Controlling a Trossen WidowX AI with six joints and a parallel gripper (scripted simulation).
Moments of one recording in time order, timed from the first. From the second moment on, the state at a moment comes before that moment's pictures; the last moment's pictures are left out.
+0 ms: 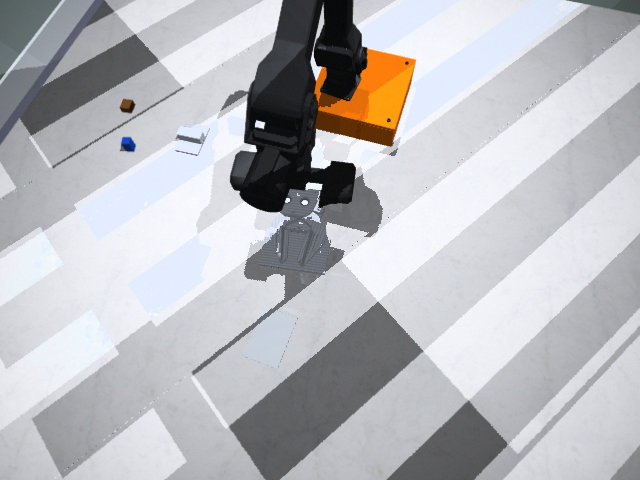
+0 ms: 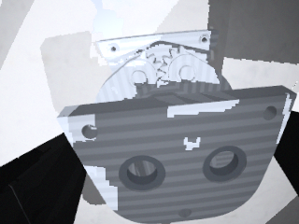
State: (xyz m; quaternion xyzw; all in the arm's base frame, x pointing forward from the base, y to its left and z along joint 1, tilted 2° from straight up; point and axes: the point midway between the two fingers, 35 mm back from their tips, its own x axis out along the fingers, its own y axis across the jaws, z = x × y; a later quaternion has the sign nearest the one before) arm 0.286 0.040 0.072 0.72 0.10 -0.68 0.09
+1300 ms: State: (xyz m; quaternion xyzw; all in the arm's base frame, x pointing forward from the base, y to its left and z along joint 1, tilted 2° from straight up) arm 0.272 0.036 0.071 0.72 0.10 -0.68 0.09
